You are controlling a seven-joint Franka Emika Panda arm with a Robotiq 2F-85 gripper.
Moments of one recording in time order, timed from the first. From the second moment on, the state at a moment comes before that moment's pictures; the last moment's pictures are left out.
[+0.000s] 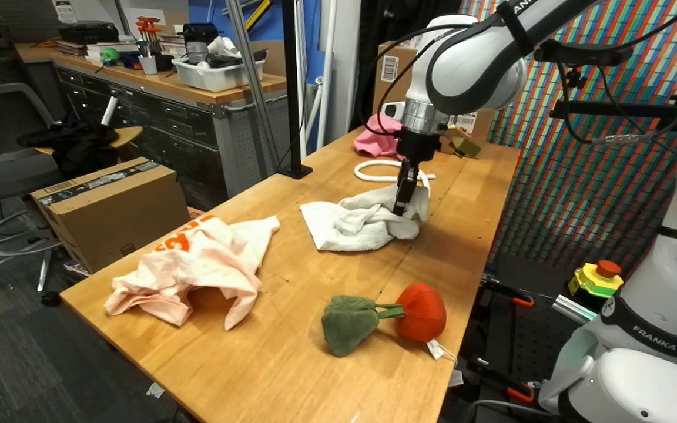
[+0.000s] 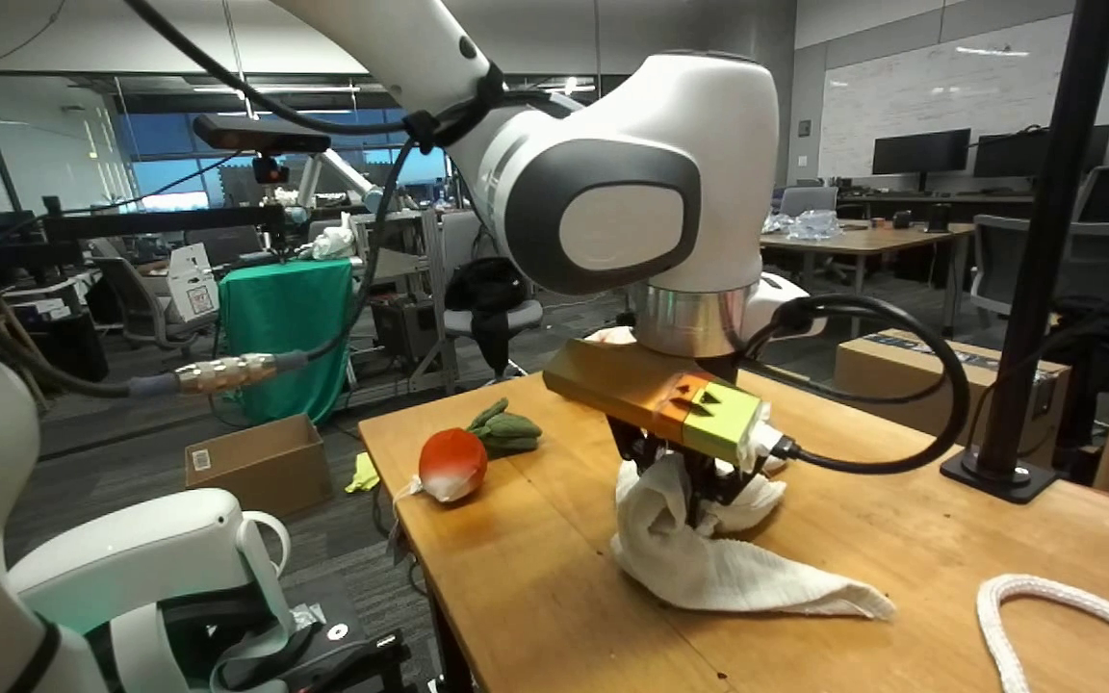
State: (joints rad) arm 0.06 -0.16 -0.19 -2.57 0.19 2.47 -0.61
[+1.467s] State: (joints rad) arm -0.01 -0.63 -0.28 -2.50 0.19 2.30 -0.74
